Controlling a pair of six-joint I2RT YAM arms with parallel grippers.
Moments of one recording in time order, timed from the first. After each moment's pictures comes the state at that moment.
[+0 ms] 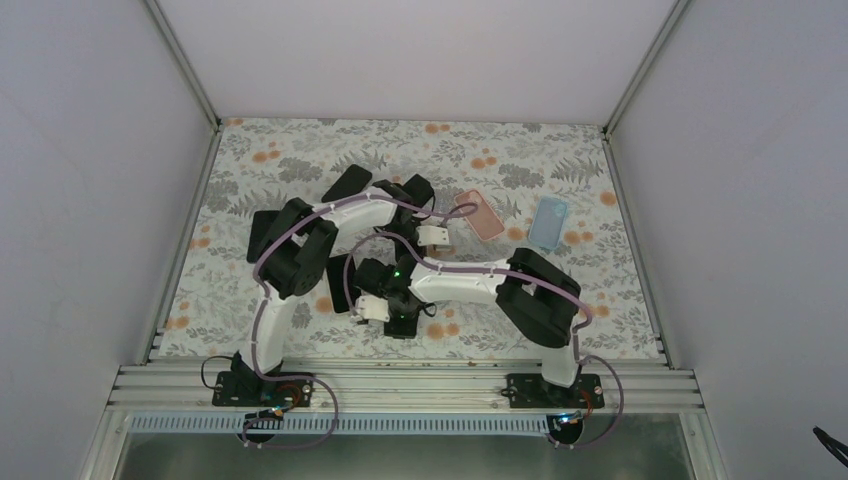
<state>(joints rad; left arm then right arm) -0.69 2.16 1.58 -0.87 0.36 0.74 1.14 1.92 1.26 -0.84 -0.10 -0.35</state>
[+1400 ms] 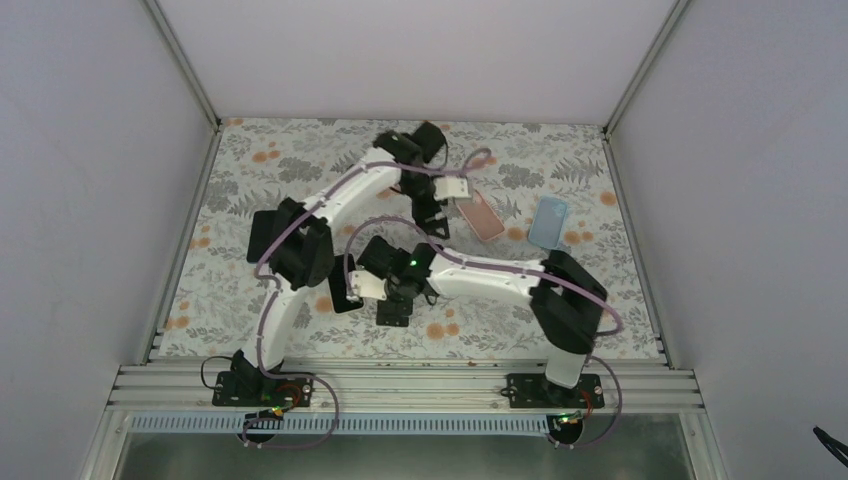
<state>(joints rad) -0.68 2.31 2.18 -1.19 0.50 0.79 1.11 1.84 1.29 -0.68 0.04 -0.45</state>
